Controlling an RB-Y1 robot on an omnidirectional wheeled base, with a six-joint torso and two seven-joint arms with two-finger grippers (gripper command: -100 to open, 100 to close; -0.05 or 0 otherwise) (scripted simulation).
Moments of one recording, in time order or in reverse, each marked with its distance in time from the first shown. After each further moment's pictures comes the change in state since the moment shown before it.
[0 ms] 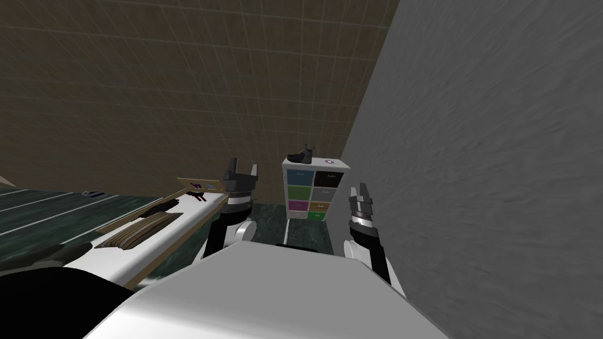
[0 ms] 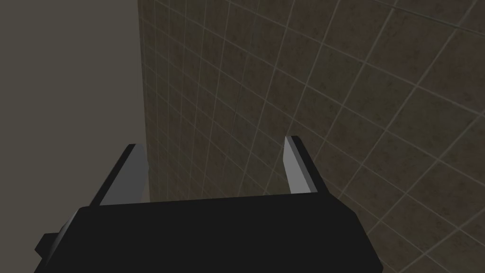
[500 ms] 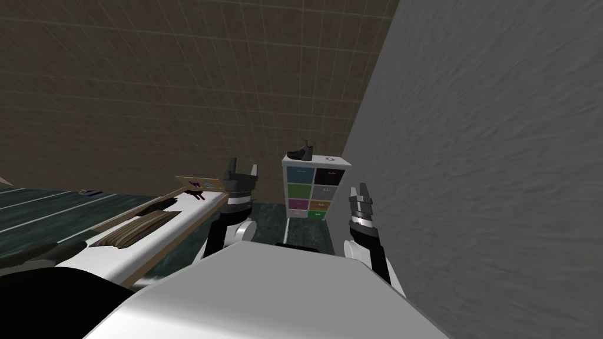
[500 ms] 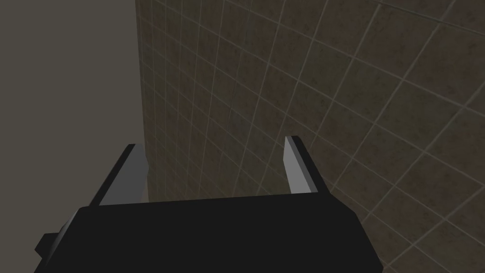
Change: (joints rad) left arm 0.000 0.000 0.000 0.000 0.000 0.000 0.000; right arm 0.000 0.000 0.000 0.000 0.000 0.000 0.000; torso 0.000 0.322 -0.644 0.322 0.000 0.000
